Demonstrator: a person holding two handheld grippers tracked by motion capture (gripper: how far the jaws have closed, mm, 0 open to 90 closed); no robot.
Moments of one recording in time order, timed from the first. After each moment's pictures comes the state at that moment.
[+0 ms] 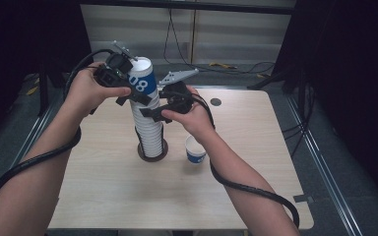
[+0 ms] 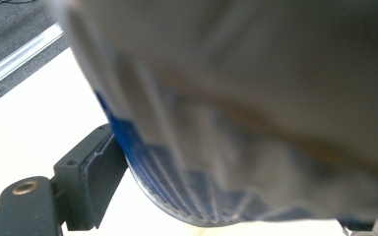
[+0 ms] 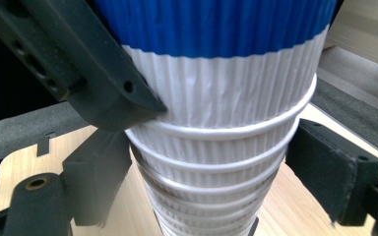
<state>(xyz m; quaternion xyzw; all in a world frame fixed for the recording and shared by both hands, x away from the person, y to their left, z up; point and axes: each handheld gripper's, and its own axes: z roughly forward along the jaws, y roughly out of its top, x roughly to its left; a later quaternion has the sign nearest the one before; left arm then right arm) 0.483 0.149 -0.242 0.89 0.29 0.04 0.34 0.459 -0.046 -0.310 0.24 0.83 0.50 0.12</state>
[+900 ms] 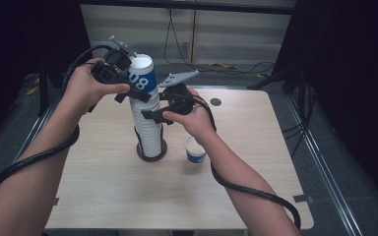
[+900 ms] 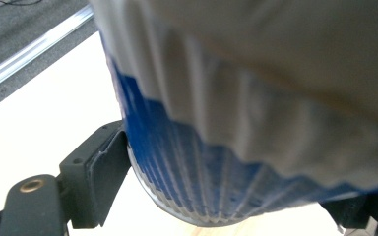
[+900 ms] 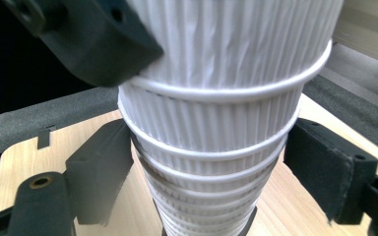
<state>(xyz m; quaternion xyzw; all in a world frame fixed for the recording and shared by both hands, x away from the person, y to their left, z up) 0.479 0.150 -0.229 0.89 0.30 0.05 0.35 0.456 -0.049 -0.313 0.24 0.83 0.49 0.12</state>
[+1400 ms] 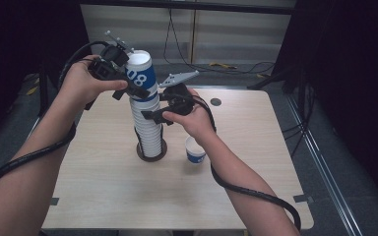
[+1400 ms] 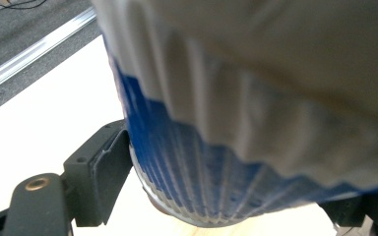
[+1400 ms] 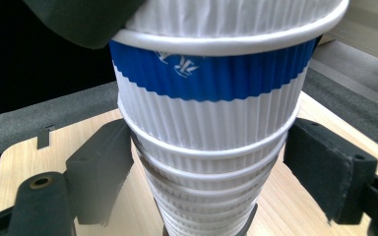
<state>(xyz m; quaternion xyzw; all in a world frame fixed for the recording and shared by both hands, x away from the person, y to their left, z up) 0.478 0.154 -0.220 0.89 0.30 0.04 0.35 0.454 -0.048 -0.312 0.25 0.83 0.49 0.12</state>
